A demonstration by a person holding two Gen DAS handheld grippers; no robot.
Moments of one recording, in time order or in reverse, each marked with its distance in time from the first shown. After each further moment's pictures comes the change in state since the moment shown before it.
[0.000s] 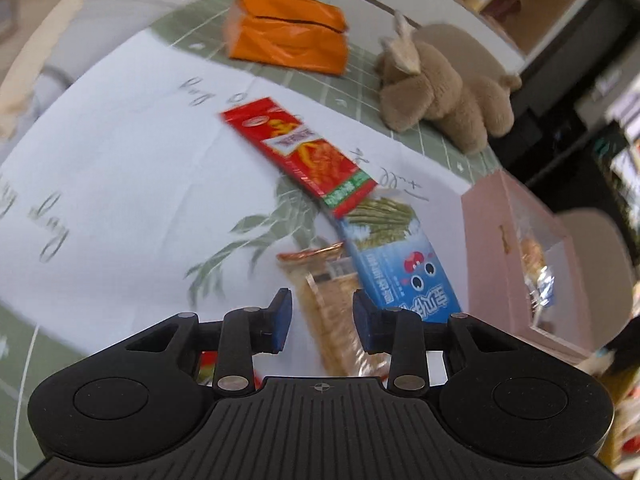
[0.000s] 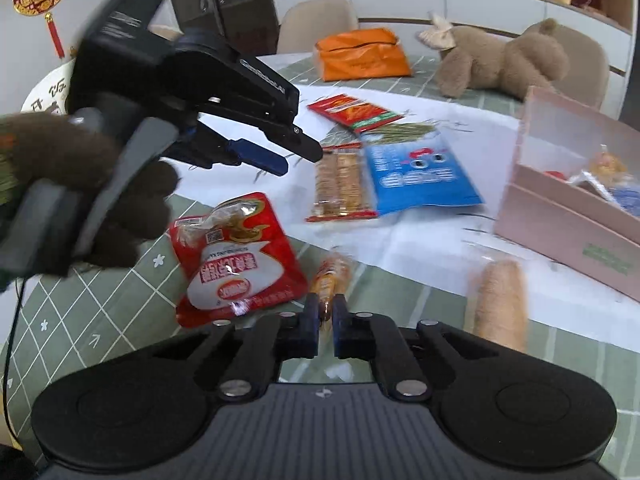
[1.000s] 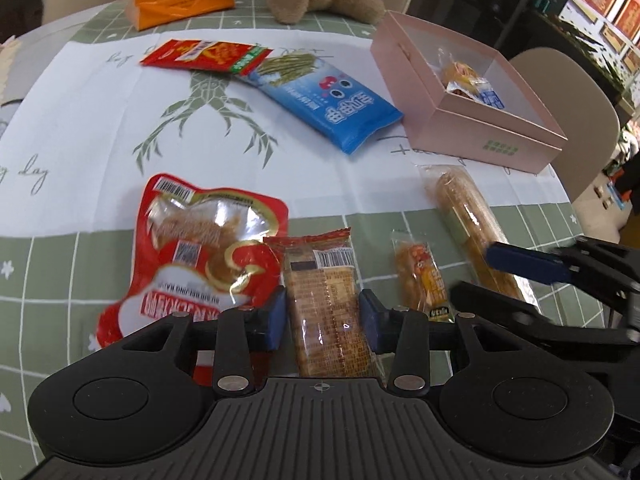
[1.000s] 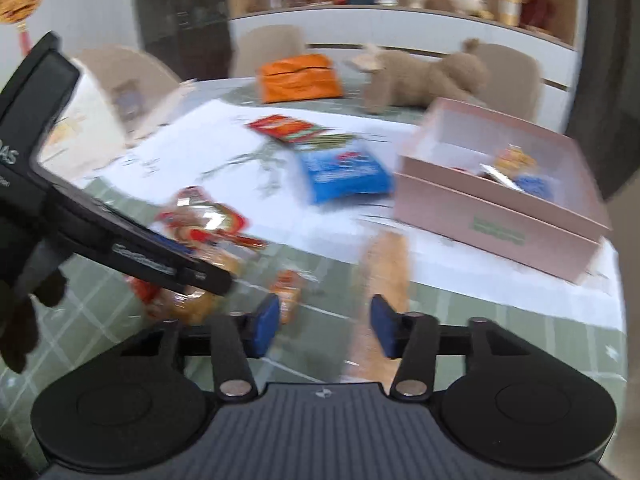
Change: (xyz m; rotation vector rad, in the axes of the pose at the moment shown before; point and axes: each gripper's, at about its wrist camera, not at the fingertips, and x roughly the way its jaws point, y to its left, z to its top) left arm -0.037 -0.036 -0.119 0.352 0.129 0.008; right arm -0.039 -0.018 -0.030 -0.004 -0.077 -0.129
